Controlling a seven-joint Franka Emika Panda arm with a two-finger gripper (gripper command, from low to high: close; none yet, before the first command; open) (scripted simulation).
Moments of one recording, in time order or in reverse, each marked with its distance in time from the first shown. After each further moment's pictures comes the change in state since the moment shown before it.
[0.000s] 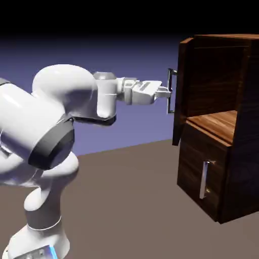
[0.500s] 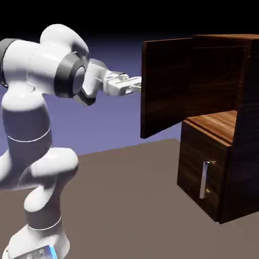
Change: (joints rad) arm 0.217 0.539 0.027 0.365 0.538 -0.387 0.234
